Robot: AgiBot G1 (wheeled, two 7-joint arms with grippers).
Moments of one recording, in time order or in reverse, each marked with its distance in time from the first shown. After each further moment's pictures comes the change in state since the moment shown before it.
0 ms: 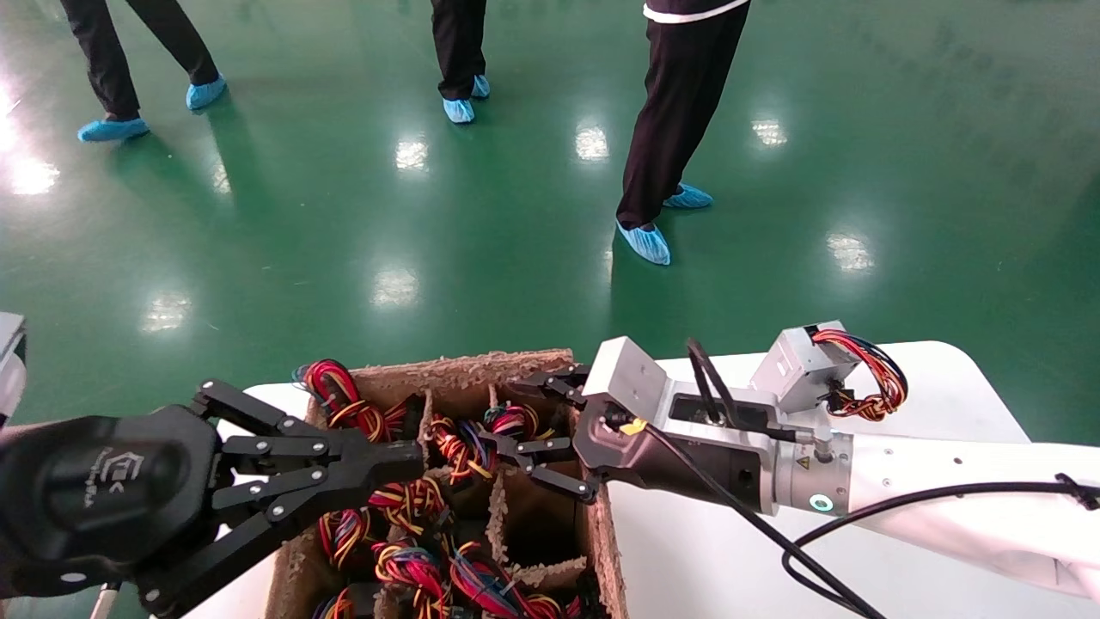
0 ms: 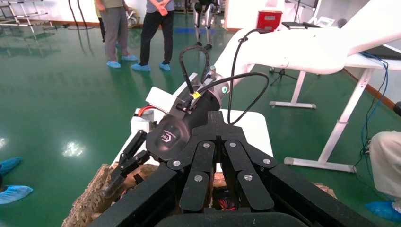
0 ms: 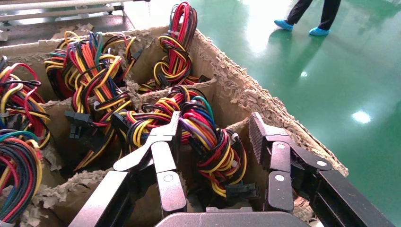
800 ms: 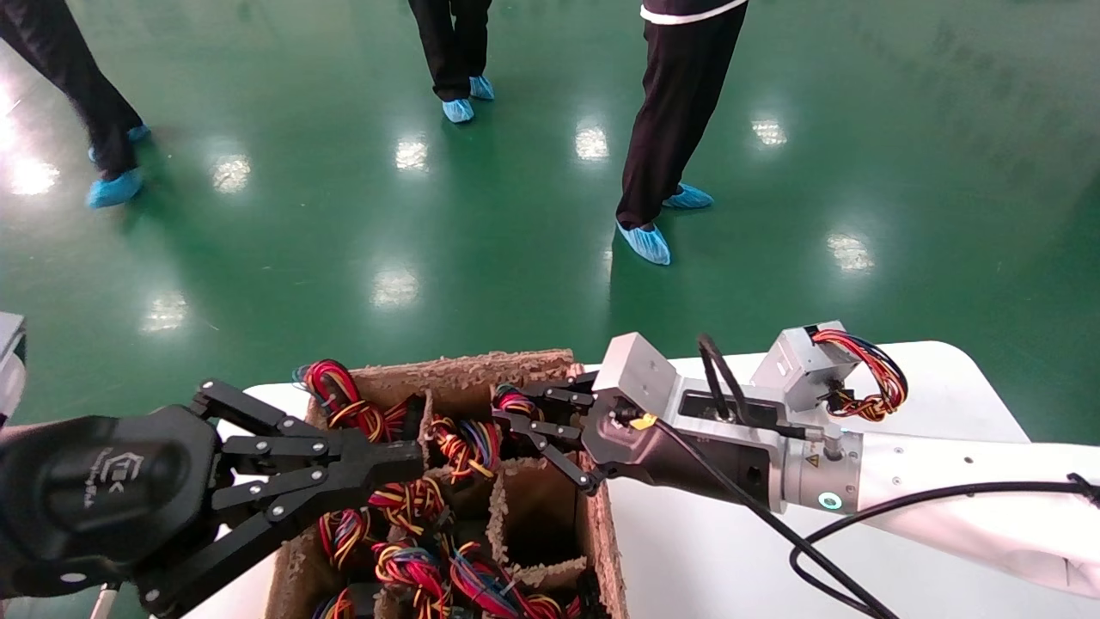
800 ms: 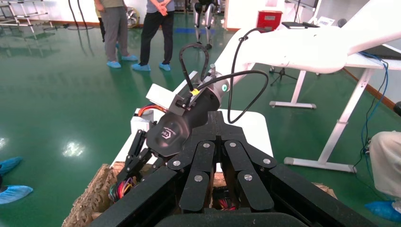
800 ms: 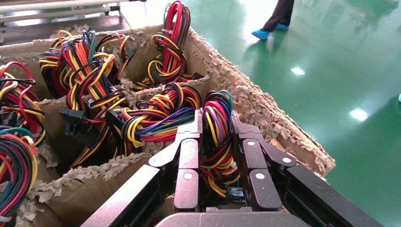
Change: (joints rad) left arm 0.000 0.000 0.000 0.000 0.000 0.000 0.000; right arm 0.001 0.010 0.009 -0.006 0.013 -0.005 0.005
